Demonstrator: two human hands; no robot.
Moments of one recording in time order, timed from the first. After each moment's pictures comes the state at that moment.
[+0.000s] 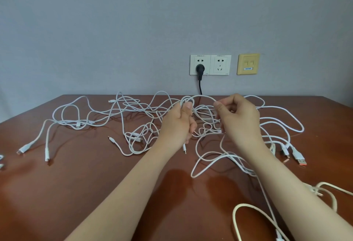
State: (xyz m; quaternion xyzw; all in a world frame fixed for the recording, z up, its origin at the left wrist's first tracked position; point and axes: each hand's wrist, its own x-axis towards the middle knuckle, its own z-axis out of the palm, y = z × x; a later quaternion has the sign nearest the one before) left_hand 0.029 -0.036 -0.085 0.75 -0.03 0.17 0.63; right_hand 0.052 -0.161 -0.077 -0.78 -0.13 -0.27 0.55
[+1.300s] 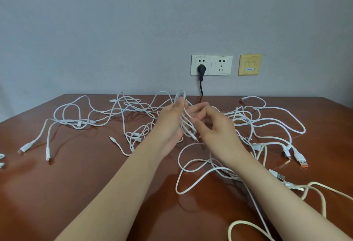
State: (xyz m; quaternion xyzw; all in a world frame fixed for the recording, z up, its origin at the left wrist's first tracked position) left_hand 0.031 -0.027 -0.075 0.50 -0.05 0.05 0.86; right_hand 0.040 -0.140 -0.094 -0.79 -0.27 -0.16 0.53
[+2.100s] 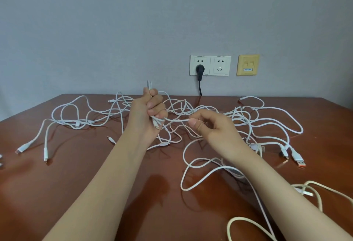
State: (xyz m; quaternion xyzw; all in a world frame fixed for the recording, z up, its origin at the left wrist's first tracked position) left_hand 0.027 0.012 -0.061 0.32 -0.07 0.08 0.94; right_hand 0.044 -0.151 -0.091 -0.81 -0.29 -0.12 0.49
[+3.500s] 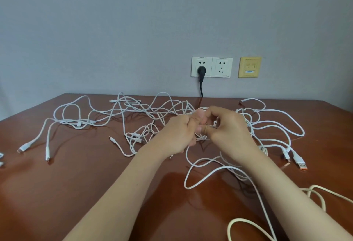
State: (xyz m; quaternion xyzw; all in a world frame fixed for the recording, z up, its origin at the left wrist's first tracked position) left_hand 0.019 -0.025 -0.078 0.89 -0.07 0.09 0.44; right_hand 0.040 -0.157 -0.078 -0.85 -0.27 -0.20 0.41
